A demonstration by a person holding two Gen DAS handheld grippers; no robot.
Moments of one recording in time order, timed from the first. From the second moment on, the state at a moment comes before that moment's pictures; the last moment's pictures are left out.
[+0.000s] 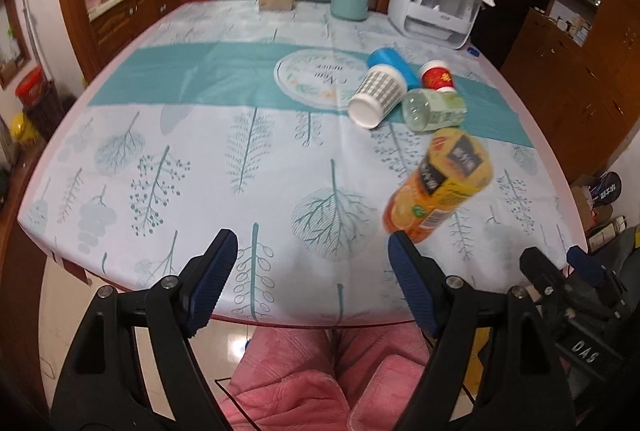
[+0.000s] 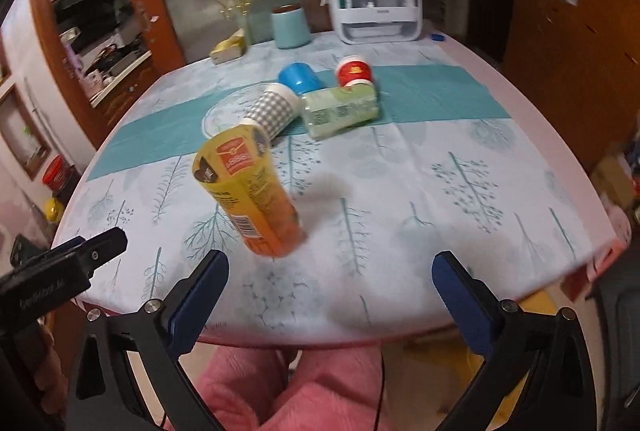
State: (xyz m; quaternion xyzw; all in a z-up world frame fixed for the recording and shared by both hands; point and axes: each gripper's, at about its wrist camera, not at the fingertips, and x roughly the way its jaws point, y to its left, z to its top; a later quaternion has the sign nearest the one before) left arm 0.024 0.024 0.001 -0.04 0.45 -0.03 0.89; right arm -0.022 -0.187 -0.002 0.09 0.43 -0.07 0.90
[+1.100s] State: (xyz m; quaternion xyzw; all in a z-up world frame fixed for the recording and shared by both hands) left arm 0.001 0.025 0.023 -0.01 0.41 0.01 0.91; right arm -0.047 -0.168 0.045 0.06 0.40 -0.07 0.91
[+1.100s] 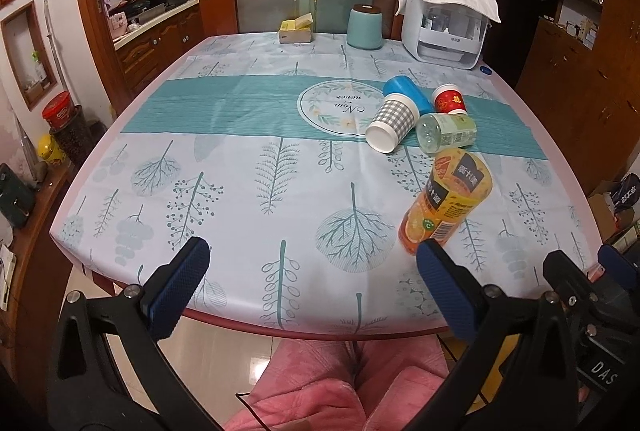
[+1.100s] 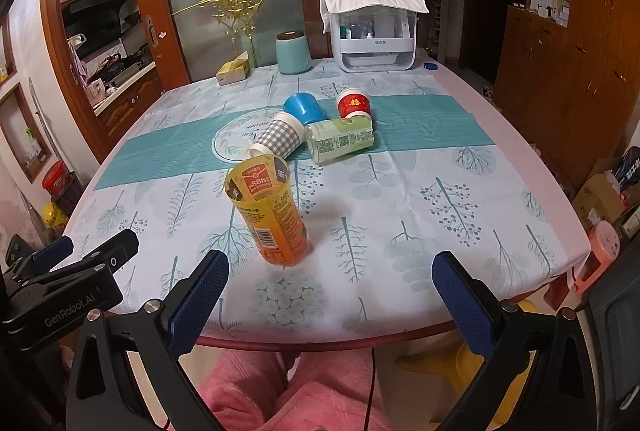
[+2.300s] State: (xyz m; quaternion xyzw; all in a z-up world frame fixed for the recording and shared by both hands) left arm -0.003 0.008 0.025 0.01 0.40 -0.02 0.92; right arm -0.044 -0.181 0.037 0.07 0.41 -0.08 0.91
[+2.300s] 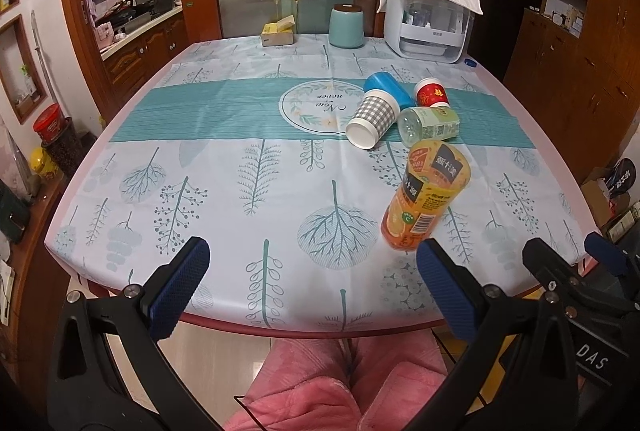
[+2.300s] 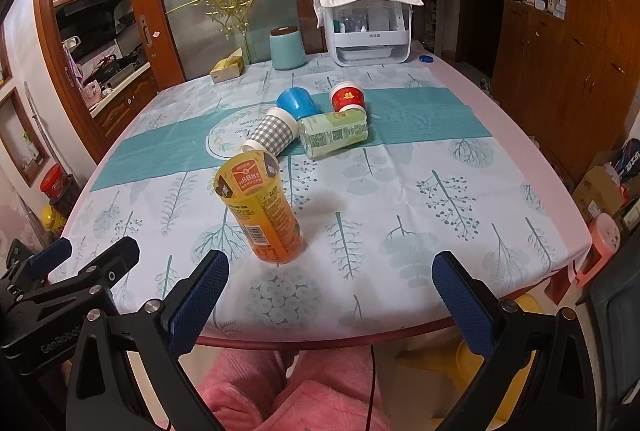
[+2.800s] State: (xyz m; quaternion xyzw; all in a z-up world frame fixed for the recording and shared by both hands) left arm -0.001 0.009 0.017 0.00 0.41 -0.02 0.91; right arm -0.037 -0.178 0.022 0.08 0.43 -0.08 0.90
